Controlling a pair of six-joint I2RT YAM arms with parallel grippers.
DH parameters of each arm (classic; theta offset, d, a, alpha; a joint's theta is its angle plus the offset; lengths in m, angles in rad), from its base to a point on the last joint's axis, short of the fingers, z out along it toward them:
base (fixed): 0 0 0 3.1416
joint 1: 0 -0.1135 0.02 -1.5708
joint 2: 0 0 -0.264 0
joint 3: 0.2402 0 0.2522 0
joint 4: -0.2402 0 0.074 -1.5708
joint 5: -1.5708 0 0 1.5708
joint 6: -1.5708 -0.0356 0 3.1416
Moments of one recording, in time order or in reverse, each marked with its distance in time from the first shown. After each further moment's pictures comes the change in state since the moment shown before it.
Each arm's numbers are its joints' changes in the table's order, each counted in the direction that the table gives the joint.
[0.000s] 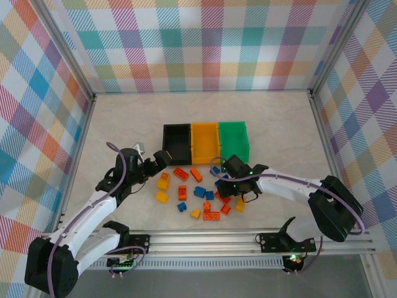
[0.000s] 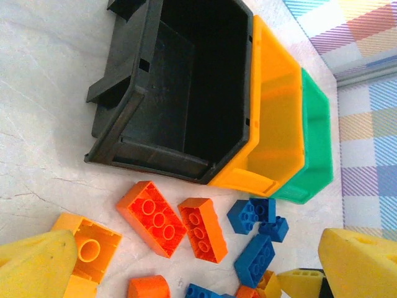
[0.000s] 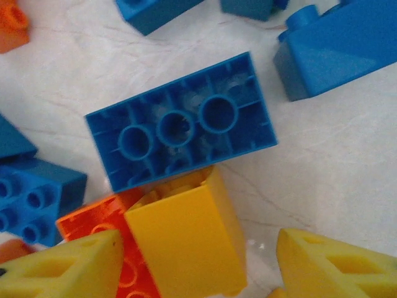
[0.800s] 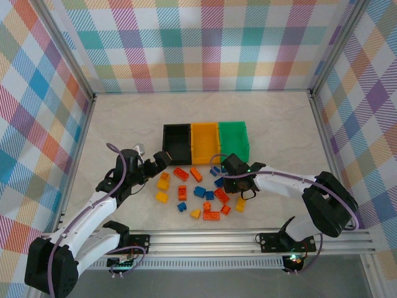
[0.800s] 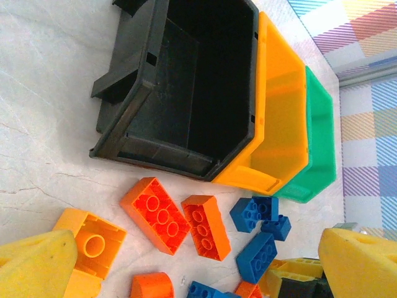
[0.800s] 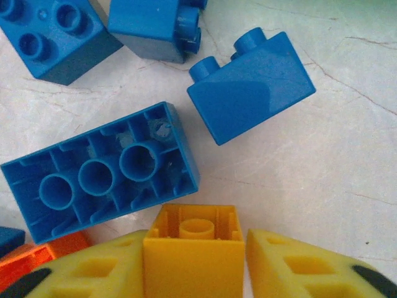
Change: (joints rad) left arm 0.000 -0.006 -0.011 0.000 0.000 0.004; right arm 0.013 -0.050 0.019 0.008 -0.113 -0.057
